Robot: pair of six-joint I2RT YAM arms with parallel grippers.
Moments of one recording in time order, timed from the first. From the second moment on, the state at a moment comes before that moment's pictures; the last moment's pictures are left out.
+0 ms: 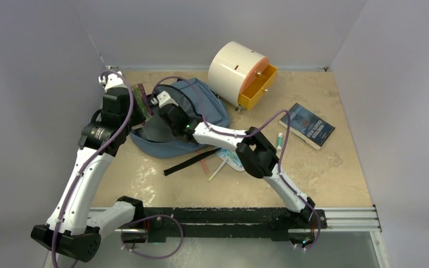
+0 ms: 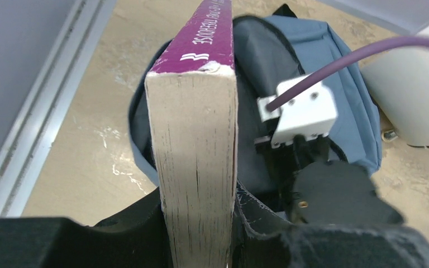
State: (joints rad) left arm -0.26 1.02 1.27 -0.79 -0.40 -0.44; right arm 1.00 2.41 1.99 -0.17 0.65 -0.08
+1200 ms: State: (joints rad) left arm 0.08 1.23 1.00 -0.49 0.34 -0.77; right arm 0.84 2.24 1.95 -0.24 0.23 0.33
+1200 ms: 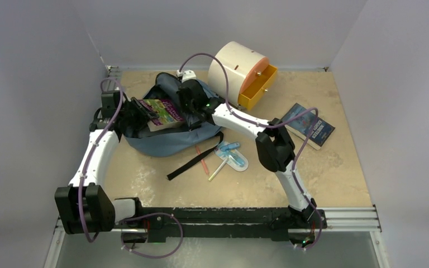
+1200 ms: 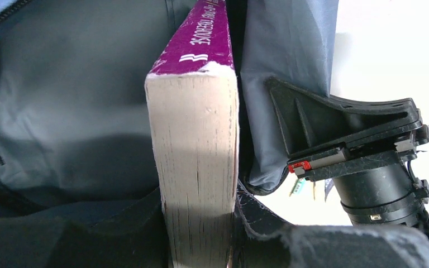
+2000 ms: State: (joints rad) left arm 0.08 1.40 0.85 0.01 0.53 -1.02; right arm 0.82 2.18 1.87 -0.17 0.16 0.51
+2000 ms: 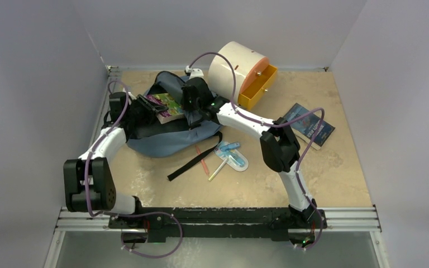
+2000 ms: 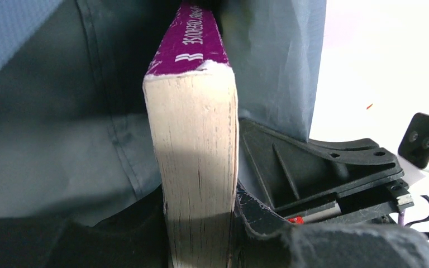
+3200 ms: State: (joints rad) left arm -0.04 1.84 1.02 0.32 0.56 -1.01; right arm 0.80 2.18 1.87 -0.17 0.20 0.57
